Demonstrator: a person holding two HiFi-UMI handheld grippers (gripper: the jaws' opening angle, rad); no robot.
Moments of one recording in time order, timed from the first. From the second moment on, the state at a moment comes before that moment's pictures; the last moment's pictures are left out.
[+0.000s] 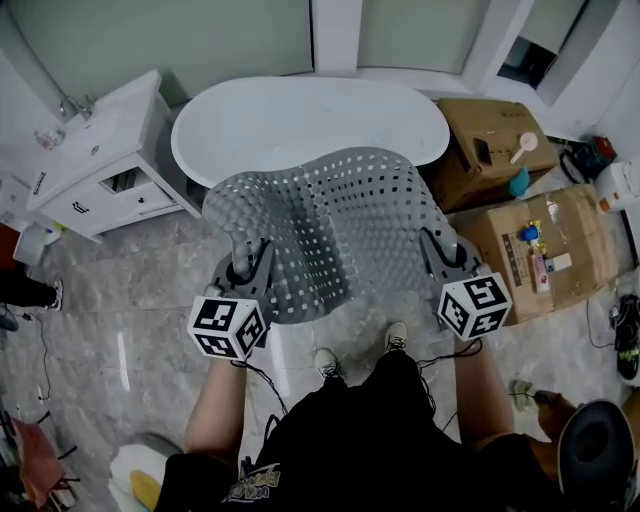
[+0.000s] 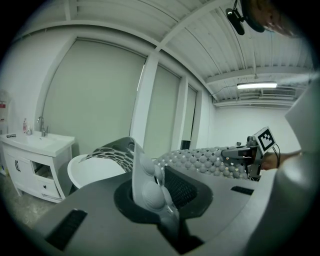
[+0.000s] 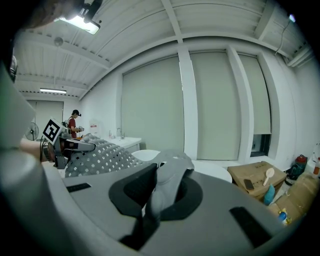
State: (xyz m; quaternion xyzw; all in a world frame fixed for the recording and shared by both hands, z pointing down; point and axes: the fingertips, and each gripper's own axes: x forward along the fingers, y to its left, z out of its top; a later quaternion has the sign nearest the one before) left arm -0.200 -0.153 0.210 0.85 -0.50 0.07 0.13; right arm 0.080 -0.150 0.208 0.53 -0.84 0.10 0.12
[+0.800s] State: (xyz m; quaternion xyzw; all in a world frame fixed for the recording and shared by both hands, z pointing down) left arm -0.061 -0.209 0.255 0.81 -0.56 0.11 0.17; right arm 0.223 -0.239 0.283 0.47 -0.86 0.16 0.13
